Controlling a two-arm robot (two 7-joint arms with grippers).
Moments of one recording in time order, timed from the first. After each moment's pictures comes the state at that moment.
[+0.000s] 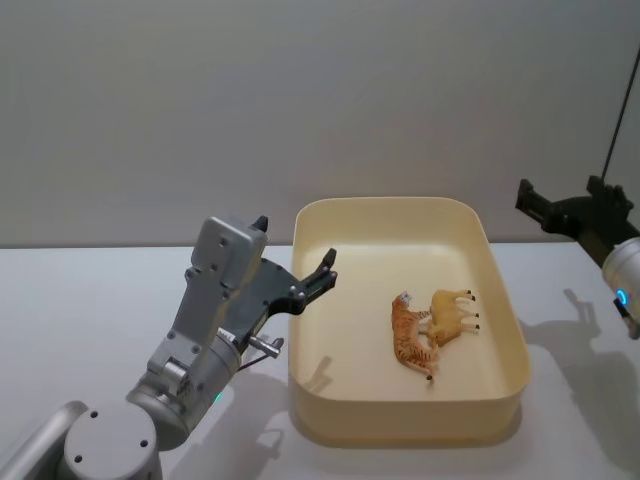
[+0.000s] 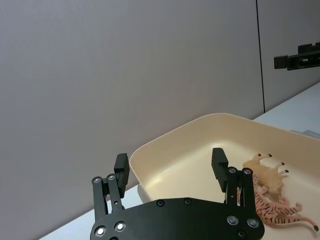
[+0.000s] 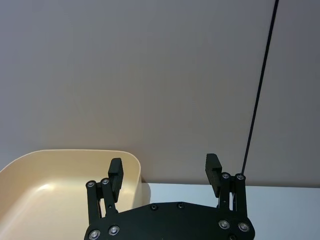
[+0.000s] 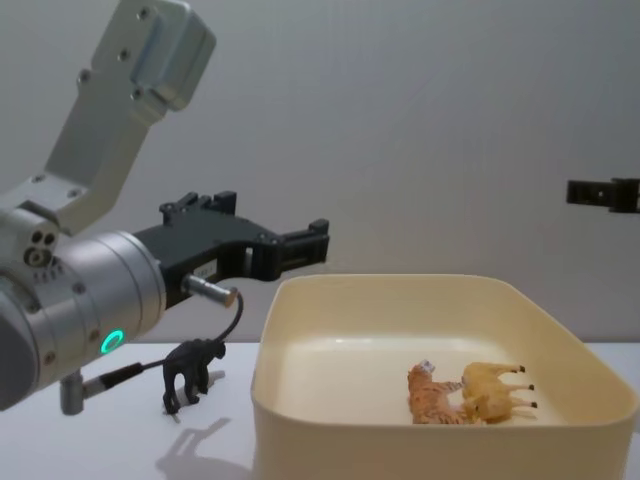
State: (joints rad) left arm -0.24 0.37 0.45 -1.62 -0.22 0.00 -0.03; right arm 0.35 0.19 -0.14 -1.52 0.28 0.31 0.00
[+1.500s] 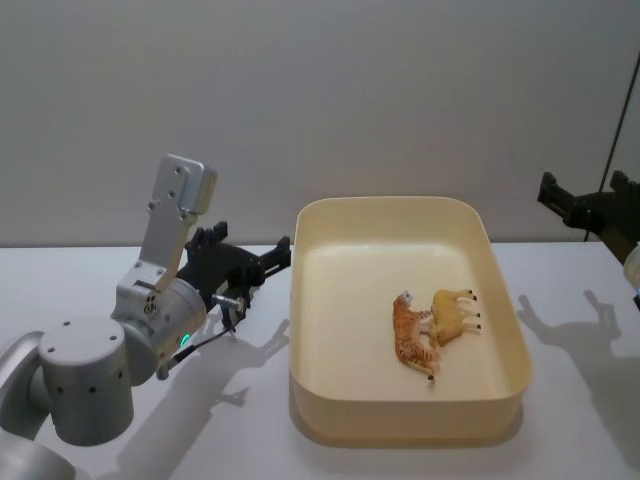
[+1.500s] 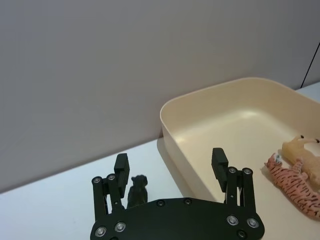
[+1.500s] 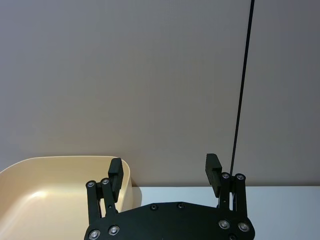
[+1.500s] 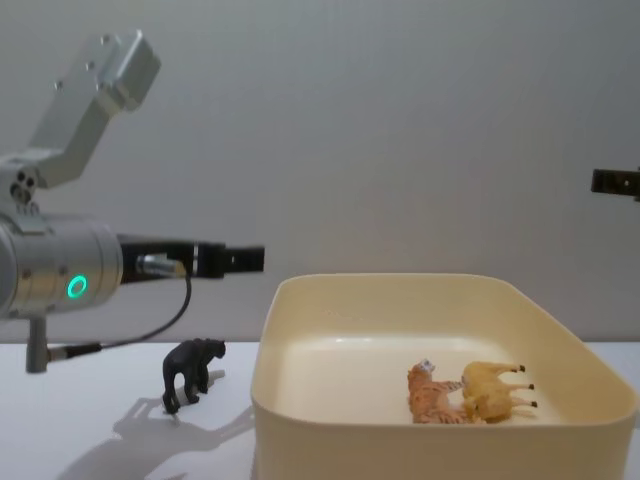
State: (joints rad) left arm -0.38 0.34 0.35 -1.50 -0.41 0.32 -0.07; right arm 0.33 0.21 -0.11 -1.54 0.31 0.31 -0.02
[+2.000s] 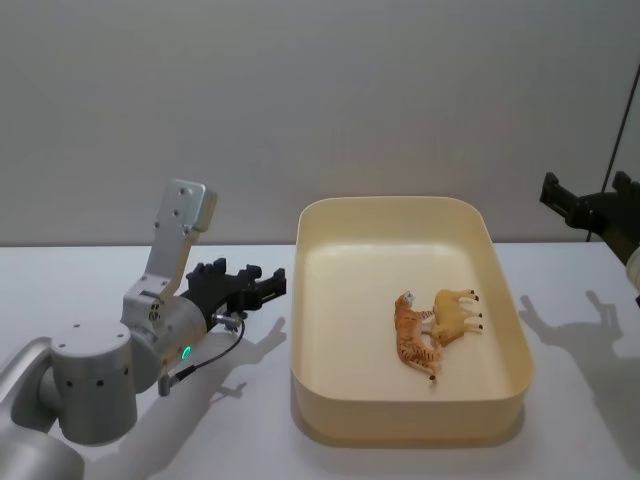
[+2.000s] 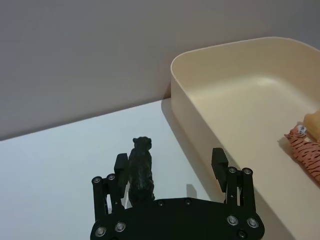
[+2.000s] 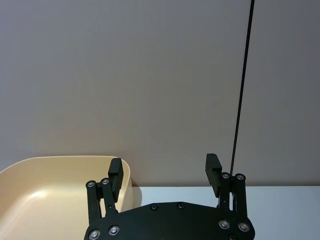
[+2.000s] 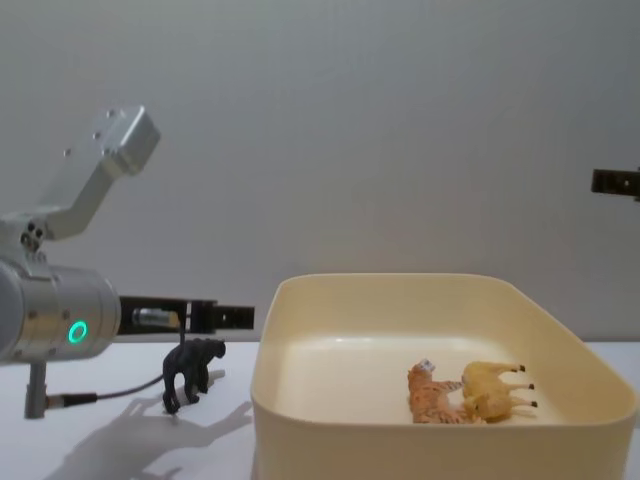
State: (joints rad) left arm -0.42 0.31 0.34 -1.38 -0.45 0.41 -0.08; right arm 0.33 0.21 -0.11 -1.54 0.31 0.31 -0.02
